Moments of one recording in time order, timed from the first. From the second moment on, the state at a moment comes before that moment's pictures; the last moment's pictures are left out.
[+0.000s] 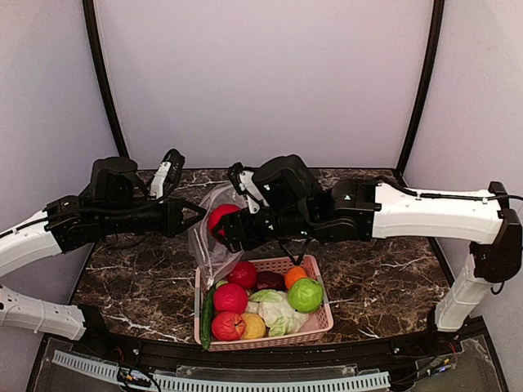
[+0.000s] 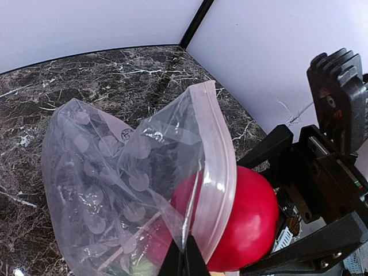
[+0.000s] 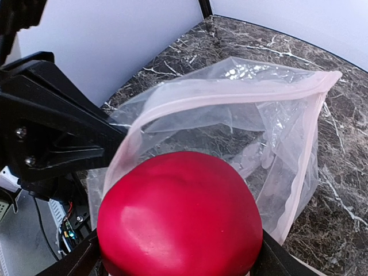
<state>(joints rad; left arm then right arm) -0.85 0.99 0.94 -0.38 0.11 -0.45 1.26 1.67 1.51 -0.41 0.19 0.48</state>
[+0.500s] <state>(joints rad) -0.85 1.00 0.94 -0.38 0.12 -0.45 1.26 1.71 1.55 -0.50 0.23 0.51</state>
